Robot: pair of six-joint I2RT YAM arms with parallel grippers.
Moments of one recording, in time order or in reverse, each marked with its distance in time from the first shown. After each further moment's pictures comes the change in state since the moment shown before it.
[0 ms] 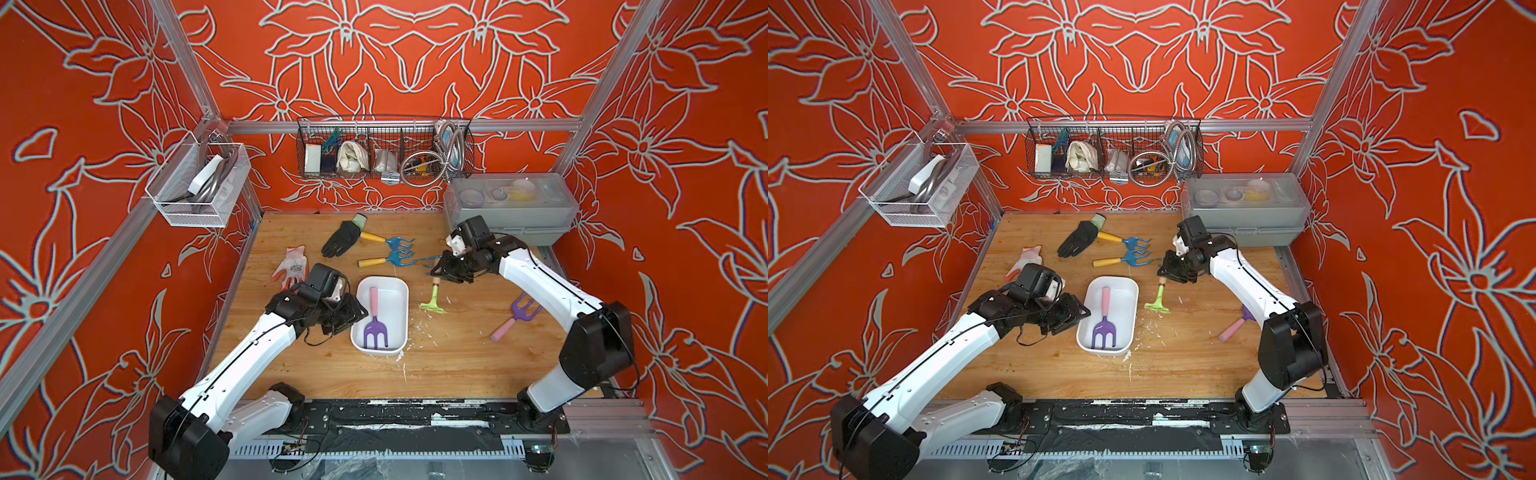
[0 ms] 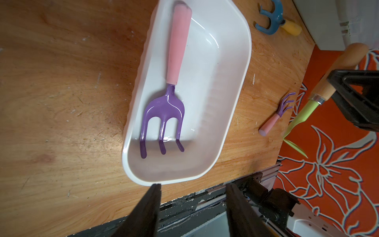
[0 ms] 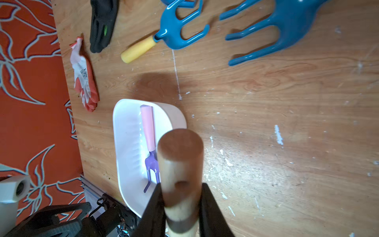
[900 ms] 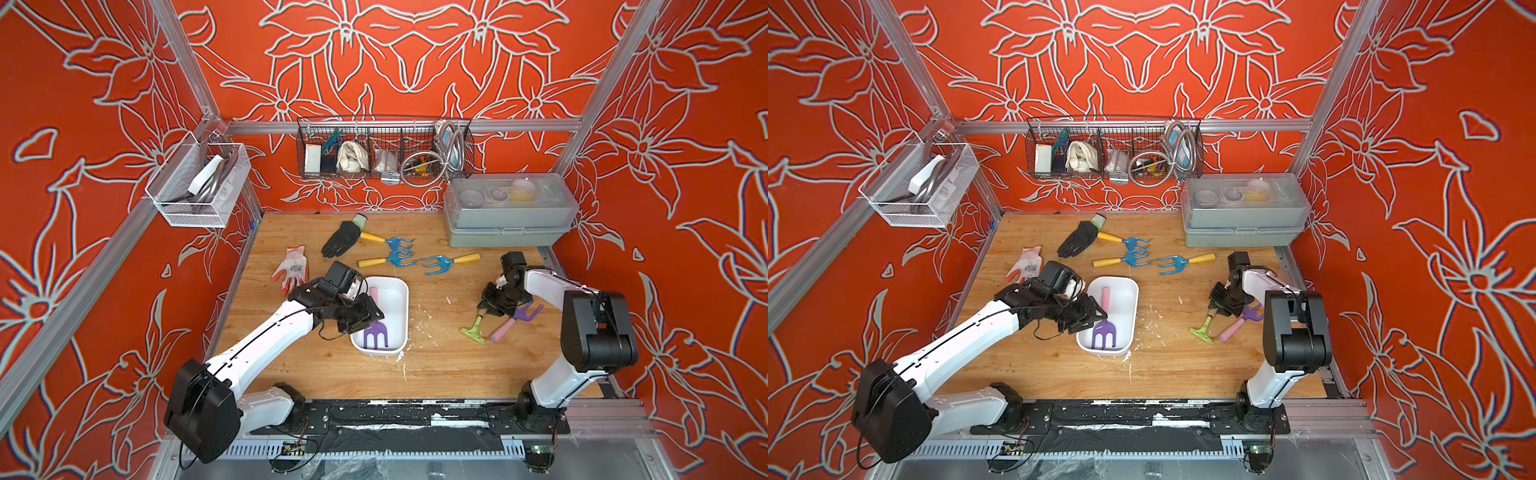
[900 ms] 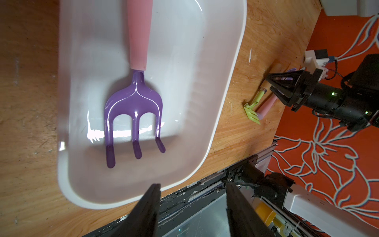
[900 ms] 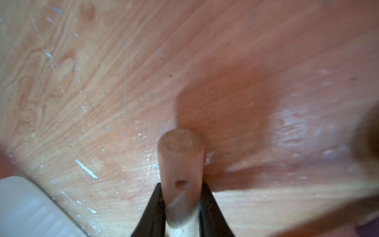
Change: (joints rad) left arm -0.092 0.169 0.011 0.129 0.099 -0.012; right arm -0.435 0.050 -0.440 0.124 0.072 -0.060
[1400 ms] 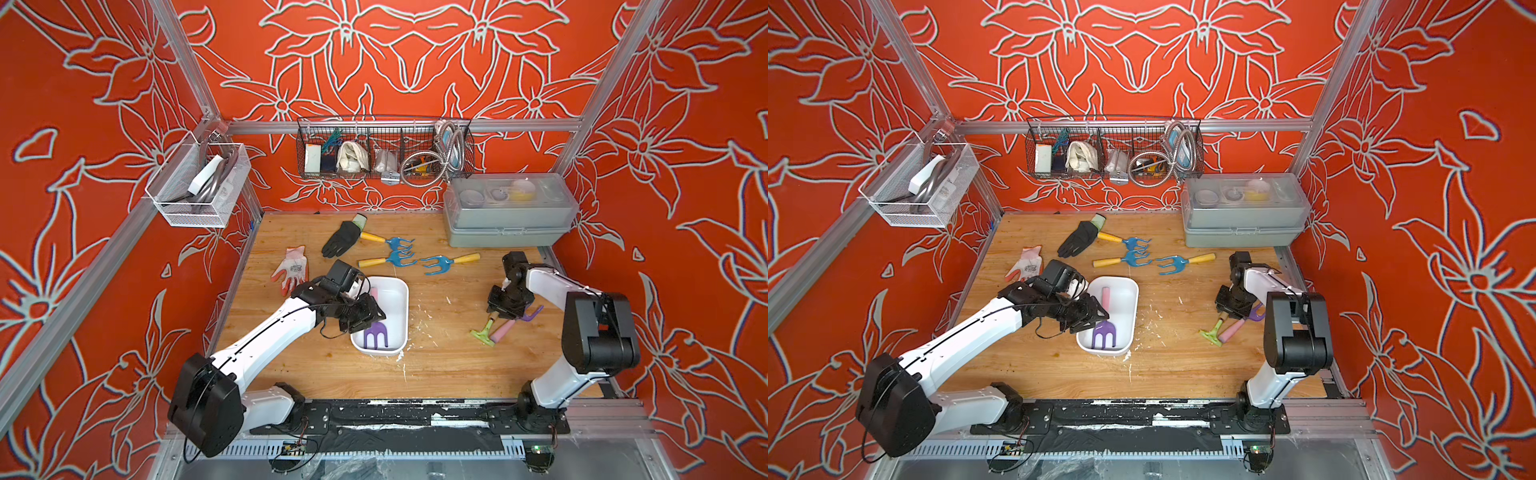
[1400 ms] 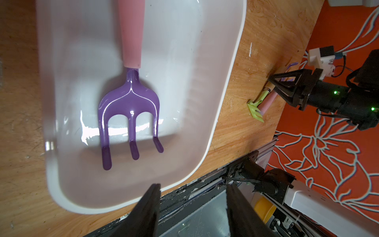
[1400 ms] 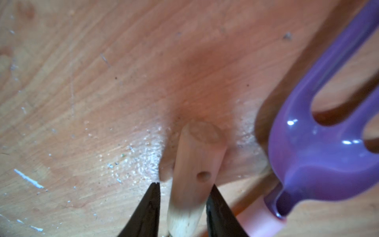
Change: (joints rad) left arm 0.001 0.035 0.011 0.001 0.032 0.026; right arm -0.019 -0.002 0.022 -0.087 0.180 -0.095
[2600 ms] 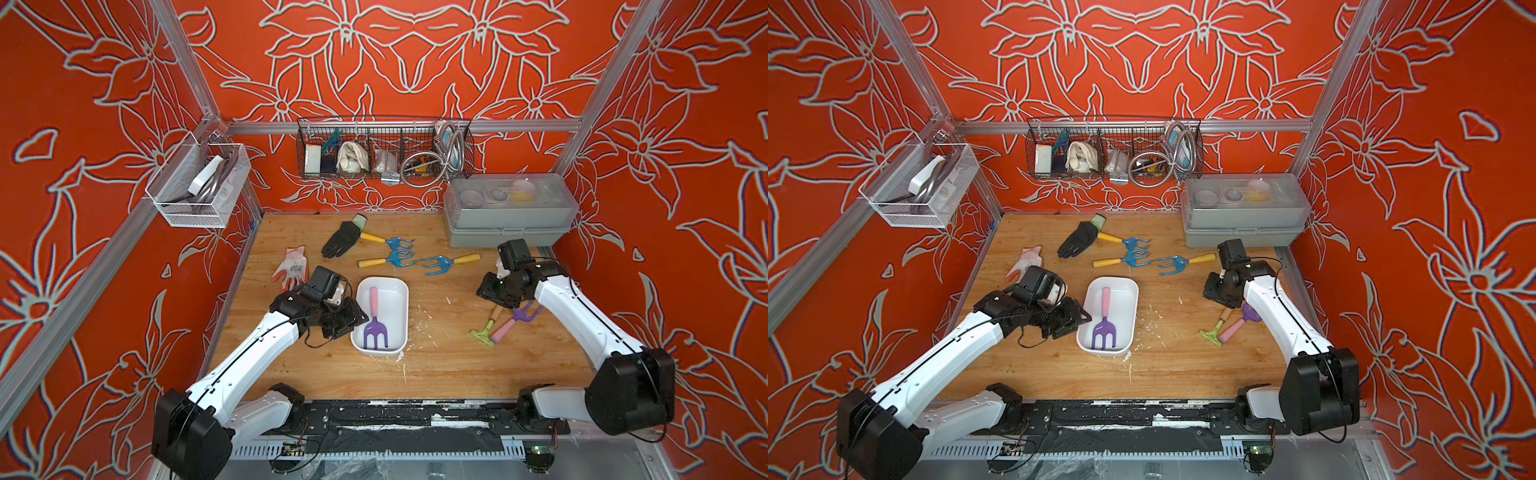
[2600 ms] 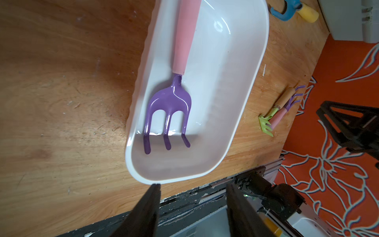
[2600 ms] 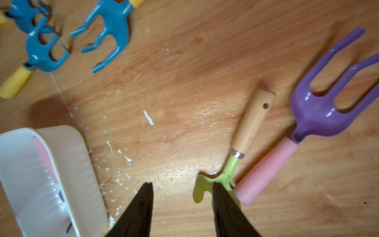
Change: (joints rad) left arm 0.080 -0.143 -0.051 -0.092 -0.064 -0.002; right arm 0.165 -0.329 0.061 -0.138 0.024 0.067
